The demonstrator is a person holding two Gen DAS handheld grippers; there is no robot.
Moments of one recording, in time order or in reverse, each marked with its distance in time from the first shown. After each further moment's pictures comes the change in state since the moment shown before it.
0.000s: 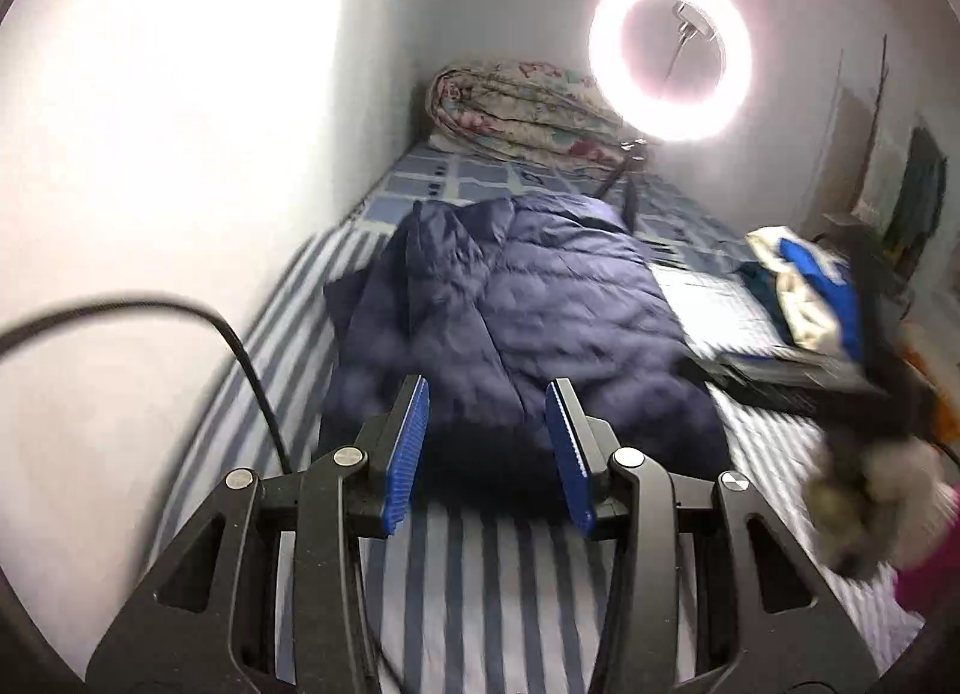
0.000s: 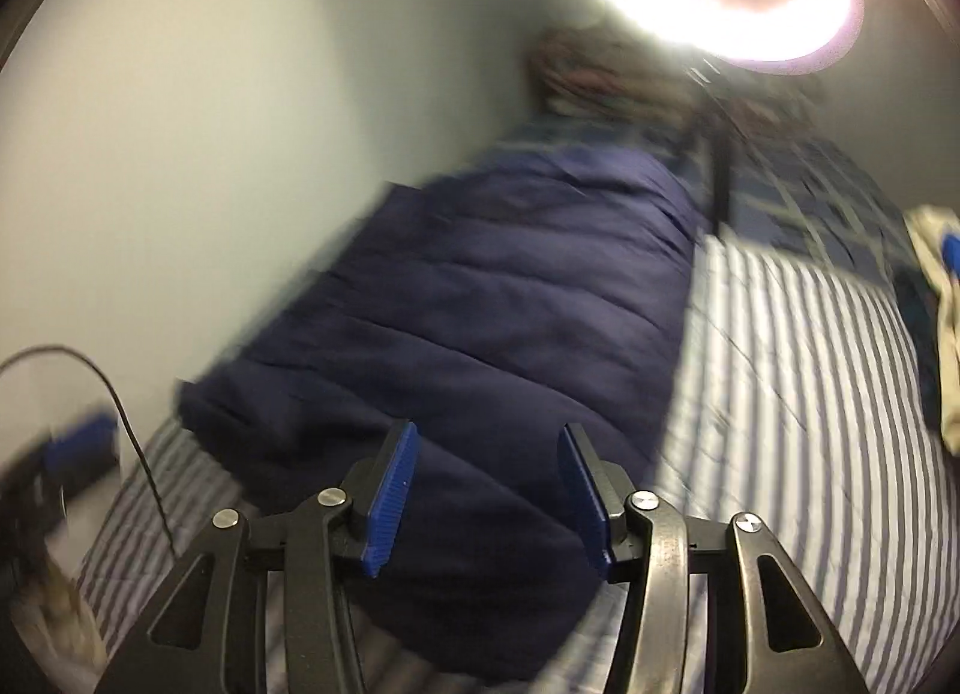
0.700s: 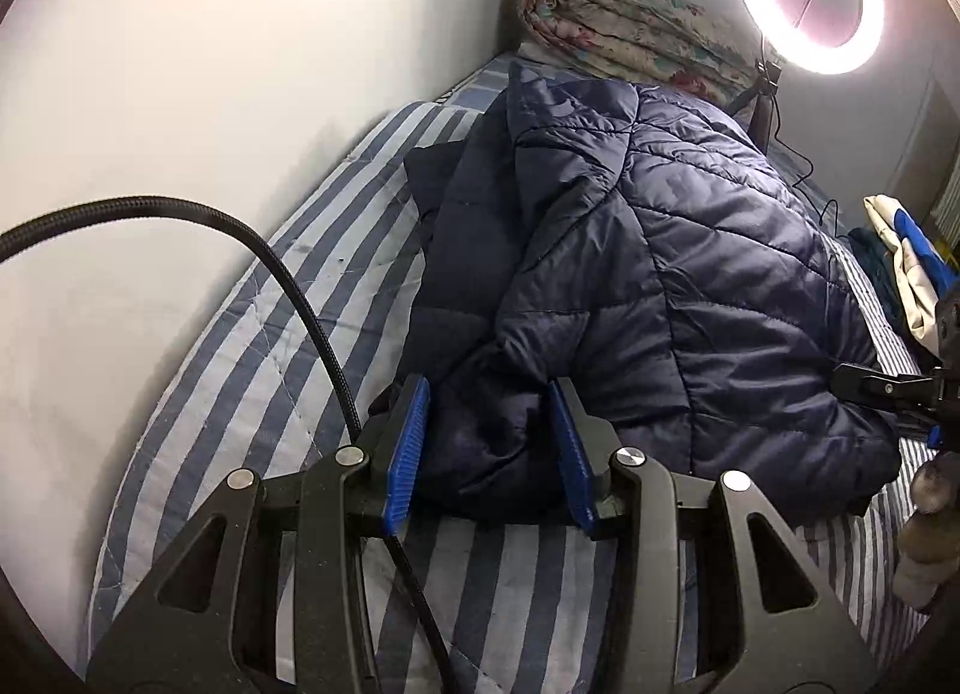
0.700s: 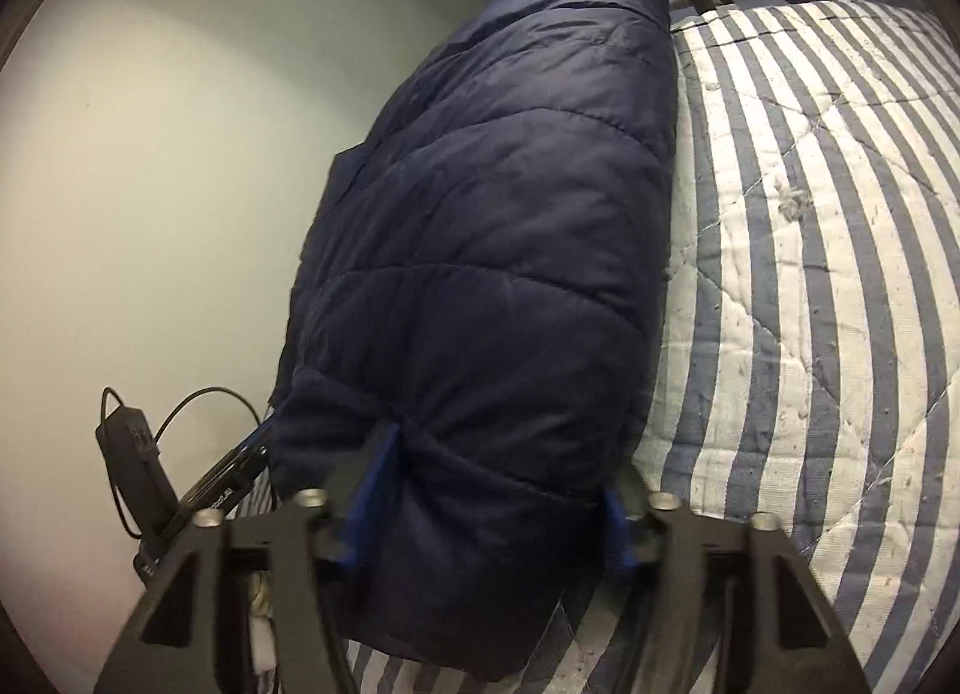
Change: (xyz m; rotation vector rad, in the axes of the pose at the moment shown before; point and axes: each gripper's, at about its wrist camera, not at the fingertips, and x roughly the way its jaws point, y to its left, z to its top) left arm 0.076 0.051 -0.039 -0.118 0.185 0.134; right arm 0.058 -0.071 -0.041 0.329 0.160 0.392
